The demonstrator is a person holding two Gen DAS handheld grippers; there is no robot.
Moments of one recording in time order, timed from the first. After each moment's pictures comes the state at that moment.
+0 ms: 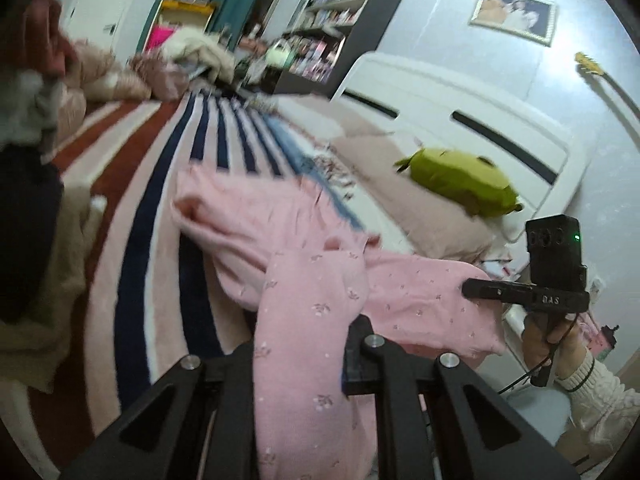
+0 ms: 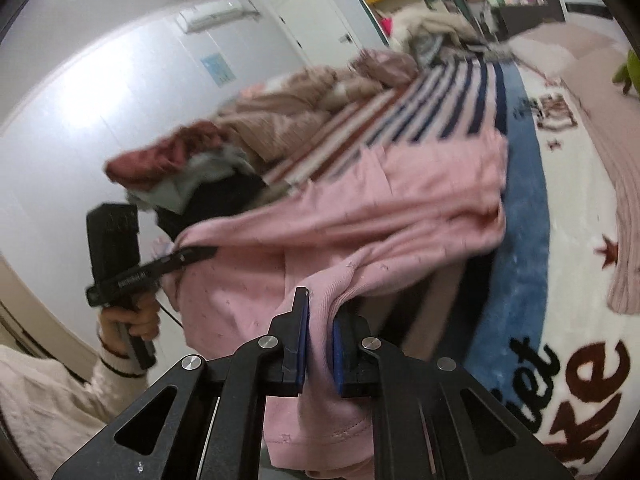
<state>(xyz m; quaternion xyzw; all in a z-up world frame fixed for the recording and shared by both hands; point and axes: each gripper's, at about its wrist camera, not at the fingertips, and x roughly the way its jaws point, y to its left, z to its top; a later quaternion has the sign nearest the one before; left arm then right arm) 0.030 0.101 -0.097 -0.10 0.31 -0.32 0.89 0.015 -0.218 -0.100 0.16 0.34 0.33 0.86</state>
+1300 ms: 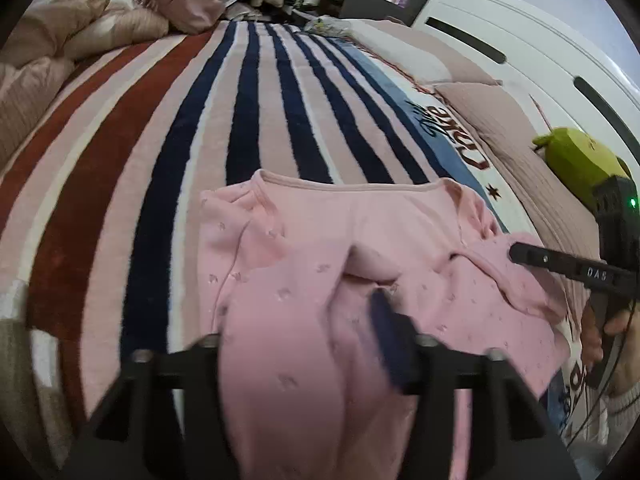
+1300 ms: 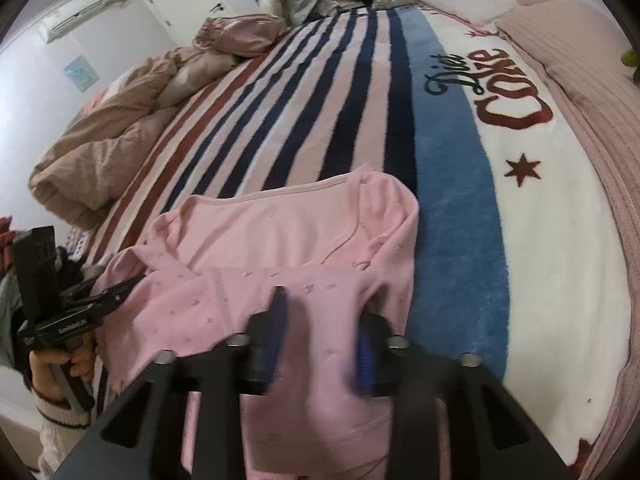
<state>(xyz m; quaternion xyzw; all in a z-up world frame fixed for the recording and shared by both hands) 0.329 0.051 -0.175 -0.03 0.46 -0.23 0.86 0.290 -0.244 -0.172 0.16 0.48 0.14 0.85</state>
